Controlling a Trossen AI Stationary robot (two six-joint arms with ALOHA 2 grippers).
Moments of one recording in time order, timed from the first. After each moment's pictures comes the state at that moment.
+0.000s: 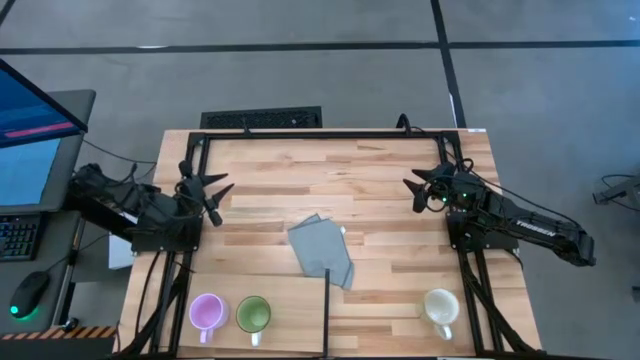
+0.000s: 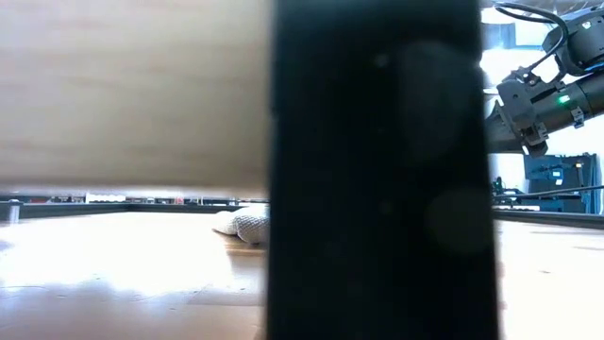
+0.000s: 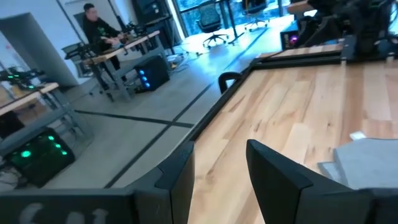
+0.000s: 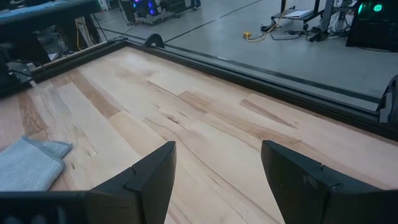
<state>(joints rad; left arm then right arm) -0.41 0.33 0.47 -0.45 -1.03 0.01 -0.43 0.18 0.09 -0.23 0.21 0.21</state>
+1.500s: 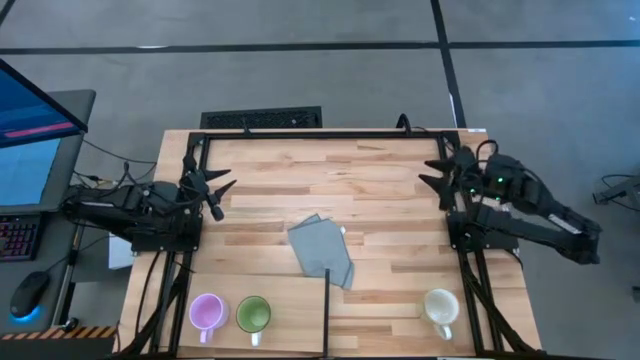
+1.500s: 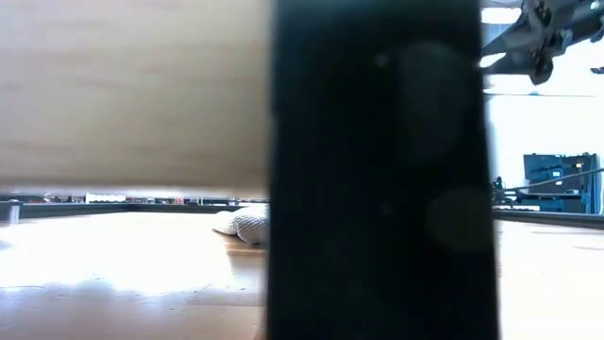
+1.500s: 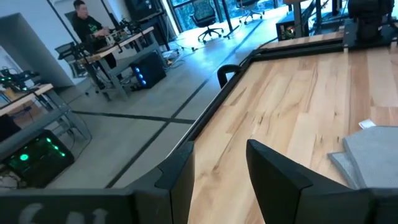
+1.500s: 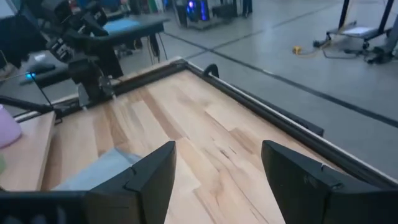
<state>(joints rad) -0.12 0.28 0.44 -0.40 -0.73 0.15 -0.43 0.26 0.58 -0.60 0.00 0.13</state>
